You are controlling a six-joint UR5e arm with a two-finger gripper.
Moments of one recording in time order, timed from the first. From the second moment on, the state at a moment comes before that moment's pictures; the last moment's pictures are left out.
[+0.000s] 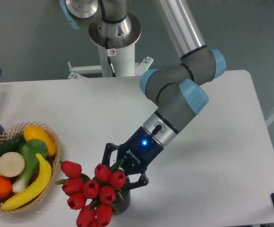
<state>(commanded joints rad) 2.52 -2.09 -1.57 -0.63 0.48 0.95</state>
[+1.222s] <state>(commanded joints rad) 2.66 -1.98 -1.80 -0.64 0.48 1.10</state>
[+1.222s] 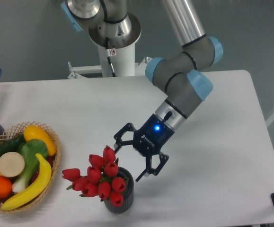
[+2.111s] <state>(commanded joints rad) 2.86 -1.91 -1.81 -0.64 1.20 1.20</state>
